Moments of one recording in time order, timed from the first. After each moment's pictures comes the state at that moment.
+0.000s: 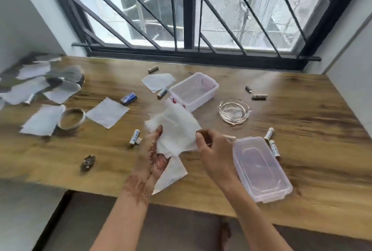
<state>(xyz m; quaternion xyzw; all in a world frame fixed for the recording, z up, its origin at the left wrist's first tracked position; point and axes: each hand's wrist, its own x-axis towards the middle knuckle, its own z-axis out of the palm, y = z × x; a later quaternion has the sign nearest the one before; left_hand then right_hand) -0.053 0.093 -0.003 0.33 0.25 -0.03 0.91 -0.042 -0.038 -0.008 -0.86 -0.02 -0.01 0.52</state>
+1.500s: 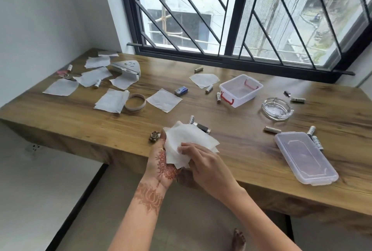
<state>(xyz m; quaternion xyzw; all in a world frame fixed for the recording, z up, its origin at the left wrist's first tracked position) -0.172 0.212 -0.020 0.25 0.19 -0.05 0.95 -0.147 0.088 -0.036 -0.80 -0.46 -0.19 0.33</state>
